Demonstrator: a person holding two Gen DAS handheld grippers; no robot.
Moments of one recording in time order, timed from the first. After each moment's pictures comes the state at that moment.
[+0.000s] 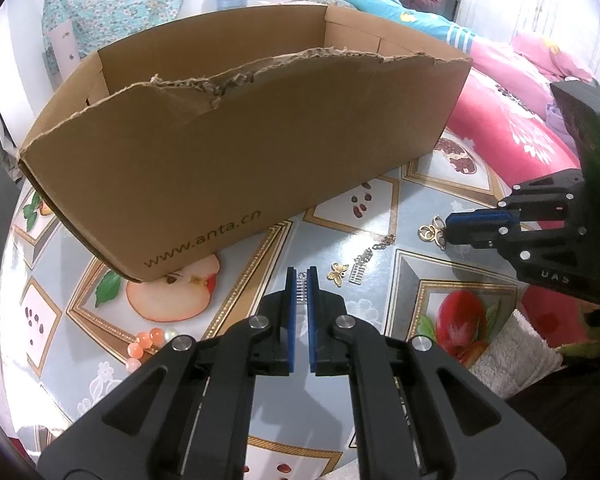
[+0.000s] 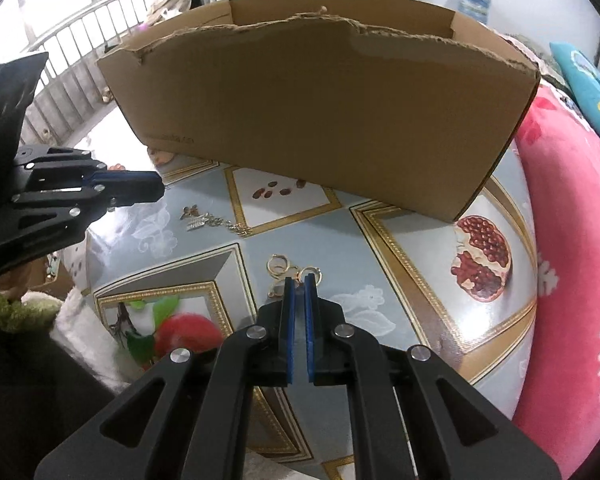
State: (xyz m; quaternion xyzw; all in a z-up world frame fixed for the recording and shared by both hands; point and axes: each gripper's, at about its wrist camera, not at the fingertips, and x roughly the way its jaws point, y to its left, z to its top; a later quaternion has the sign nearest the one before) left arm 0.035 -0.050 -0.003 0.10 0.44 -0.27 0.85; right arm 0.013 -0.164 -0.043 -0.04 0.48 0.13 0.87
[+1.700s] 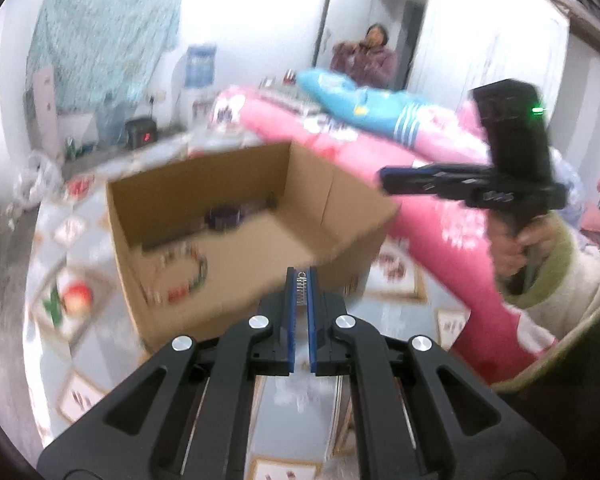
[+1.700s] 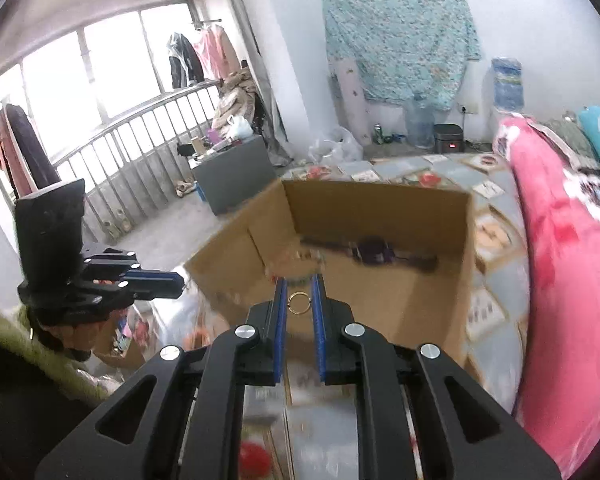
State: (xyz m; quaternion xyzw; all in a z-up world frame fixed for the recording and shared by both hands) left arm 0.044 -0.023 0.119 0.04 0.32 -0.37 0.87; right arm 0.066 -0.202 0.095 0.05 0.32 0.27 0.91
